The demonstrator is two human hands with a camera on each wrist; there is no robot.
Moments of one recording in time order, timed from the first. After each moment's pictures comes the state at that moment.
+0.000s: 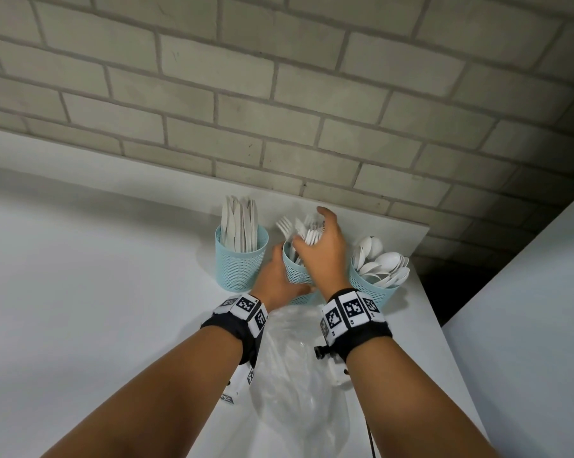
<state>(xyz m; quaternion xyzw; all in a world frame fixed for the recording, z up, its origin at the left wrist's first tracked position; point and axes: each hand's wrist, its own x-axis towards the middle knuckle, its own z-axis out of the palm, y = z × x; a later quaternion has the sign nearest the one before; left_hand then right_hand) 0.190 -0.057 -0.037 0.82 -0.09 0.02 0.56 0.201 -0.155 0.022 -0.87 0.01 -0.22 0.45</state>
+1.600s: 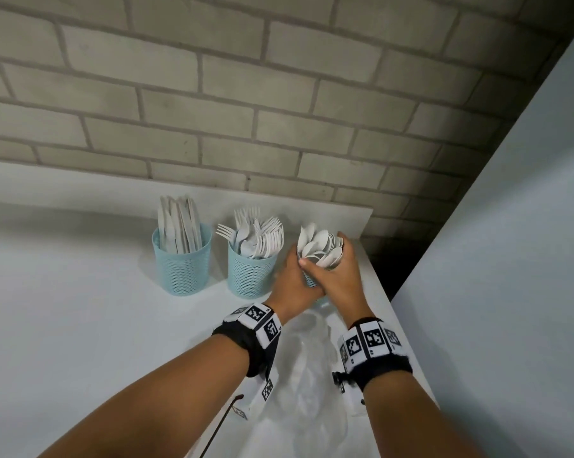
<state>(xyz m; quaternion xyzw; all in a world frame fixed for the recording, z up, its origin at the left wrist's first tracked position) 0.171 -0.165 -0.034 0.75 -0.16 -0.01 0.64 0.156 -0.266 -0.011 -0.83 0.10 -0.19 0.52</state>
